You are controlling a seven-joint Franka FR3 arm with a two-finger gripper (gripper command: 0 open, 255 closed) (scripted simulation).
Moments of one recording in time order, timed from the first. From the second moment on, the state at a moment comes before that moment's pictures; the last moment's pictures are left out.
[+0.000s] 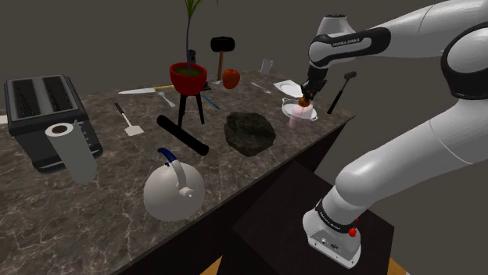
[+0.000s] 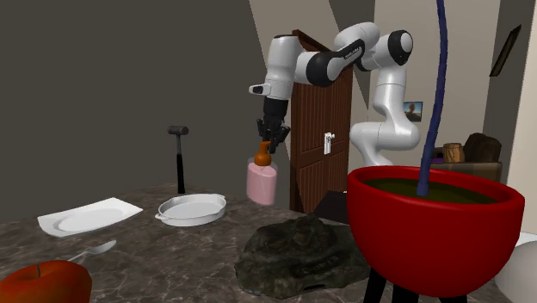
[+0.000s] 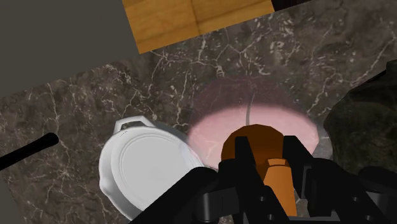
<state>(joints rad) -0.27 -0.31 -0.39 -2.31 -0.34 2.06 -0.11</state>
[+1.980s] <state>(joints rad) -0.25 -0.33 -0.35 -1.92 -0.30 1.66 -0.19</state>
